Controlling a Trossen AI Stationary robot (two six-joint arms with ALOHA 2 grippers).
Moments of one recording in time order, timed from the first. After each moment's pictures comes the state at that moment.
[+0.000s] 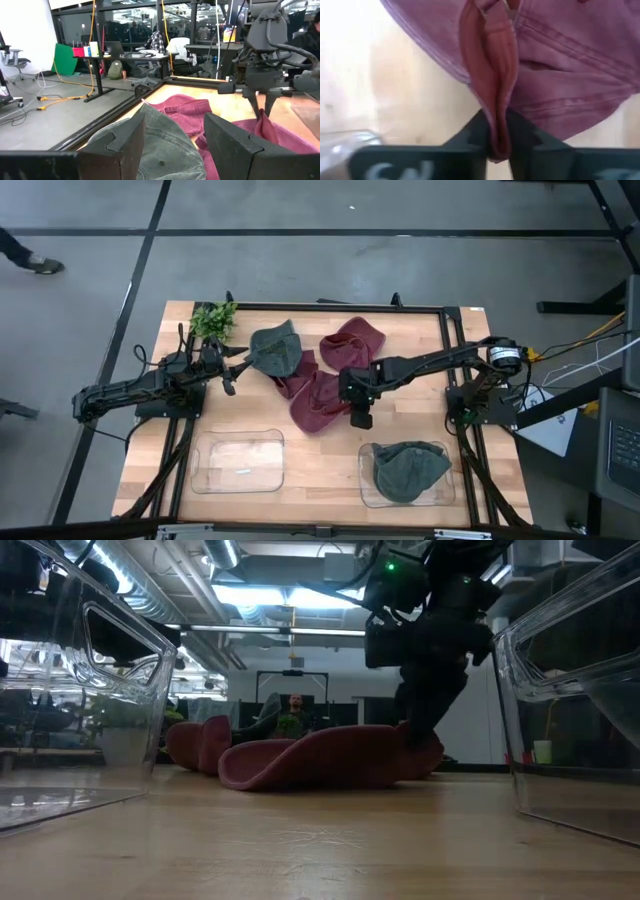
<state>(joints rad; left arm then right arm) 0.26 0.01 0.01 0.04 -0.16 0.01 -0.01 1.71 1.07 -0.53 -0.16 0.14</state>
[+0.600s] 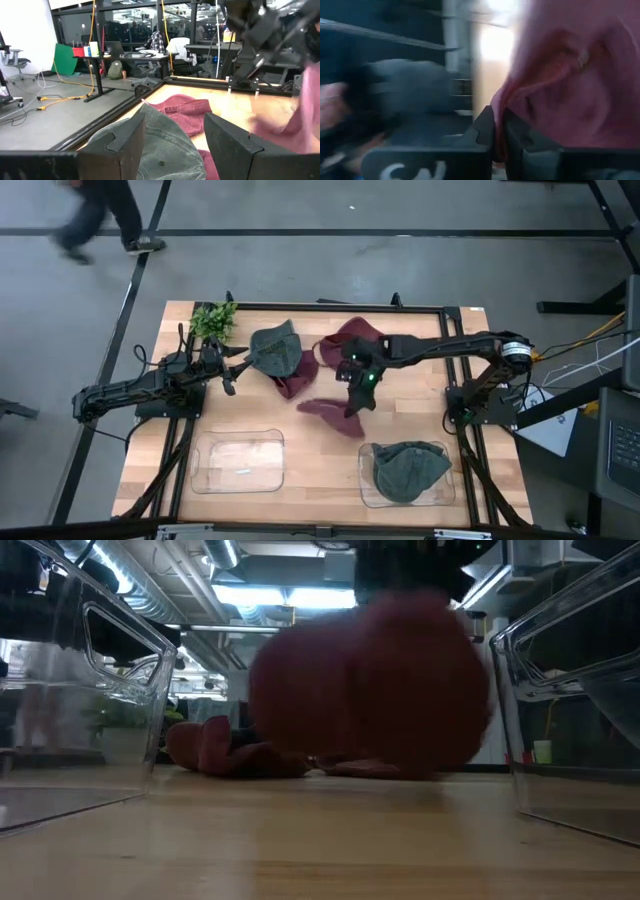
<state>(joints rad) 0.26 0.01 0.01 0.04 -0.16 0.01 -0.14 1.61 1.18 -0.46 -0.90 0.42</state>
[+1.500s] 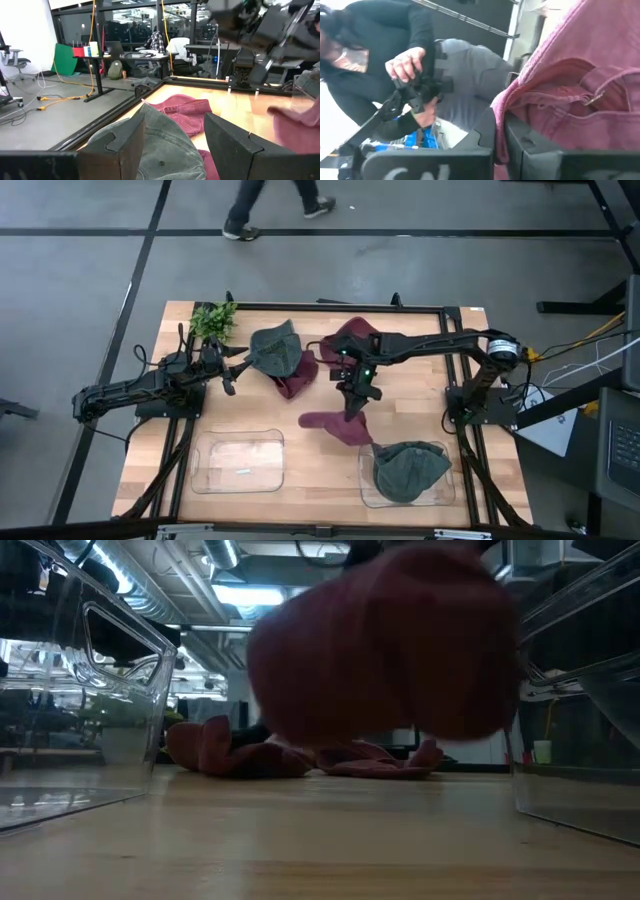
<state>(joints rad) 0.26 0.01 0.01 0.04 -0.16 0.01 -0.19 1.73 1.22 -0.38 -1.25 0.25</state>
